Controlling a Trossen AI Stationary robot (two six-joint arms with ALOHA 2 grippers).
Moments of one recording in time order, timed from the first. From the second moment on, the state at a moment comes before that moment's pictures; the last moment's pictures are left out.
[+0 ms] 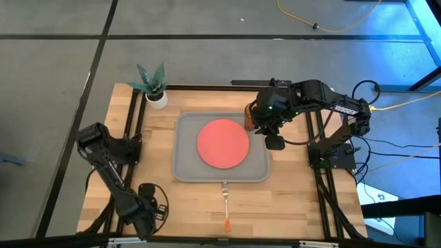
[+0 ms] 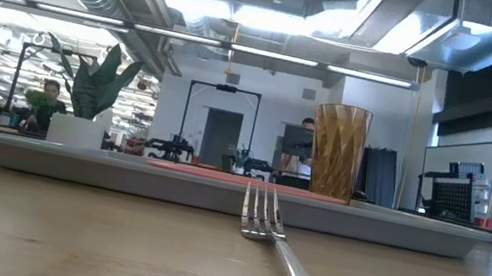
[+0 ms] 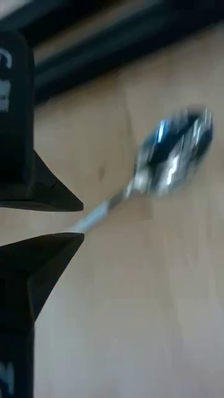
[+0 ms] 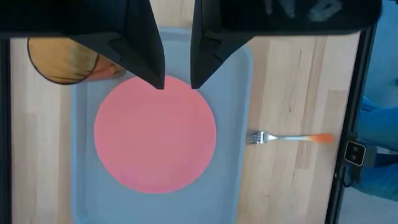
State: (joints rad) left arm -1.02 1.73 1.11 -0.98 0.02 -2.41; right arm 0.00 1.63 2.06 -1.48 -0.08 -0.09
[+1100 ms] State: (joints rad) left arm -0.99 1.82 1.11 -0.99 0.06 -2.43; right arm 0.00 1.63 2.06 -1.47 -0.08 -0.09
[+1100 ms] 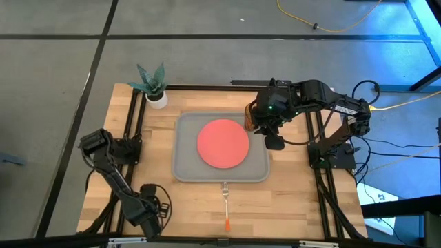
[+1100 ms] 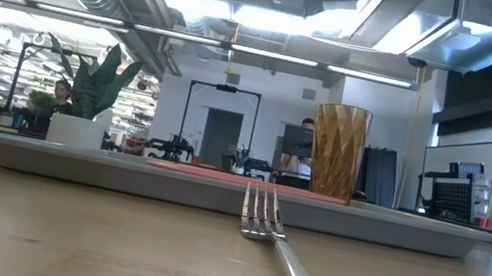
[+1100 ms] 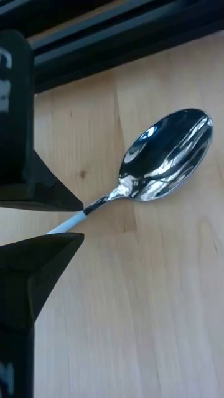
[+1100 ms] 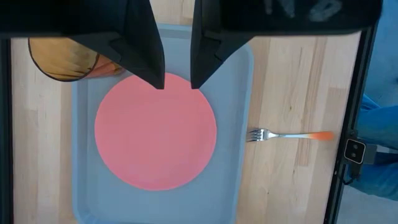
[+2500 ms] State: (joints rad) left arm -1.00 1.87 1.11 -0.97 0.12 -2.38; right arm 0.00 1.64 2.06 -1.47 -0.08 -0.09
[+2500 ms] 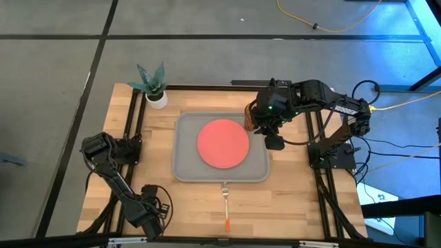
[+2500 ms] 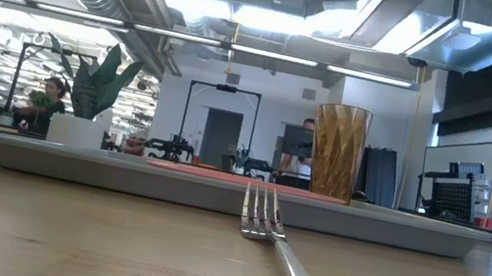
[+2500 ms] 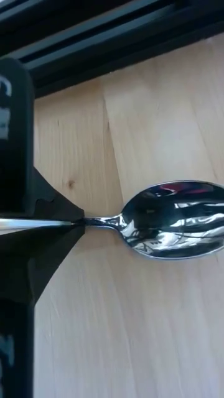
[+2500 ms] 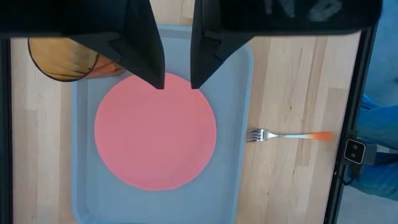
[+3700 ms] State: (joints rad) left arm -0.55 1.66 1.11 -1.08 -0.15 -1.63; right arm 0.00 1.64 2.05 -1.47 -0.08 -0.08
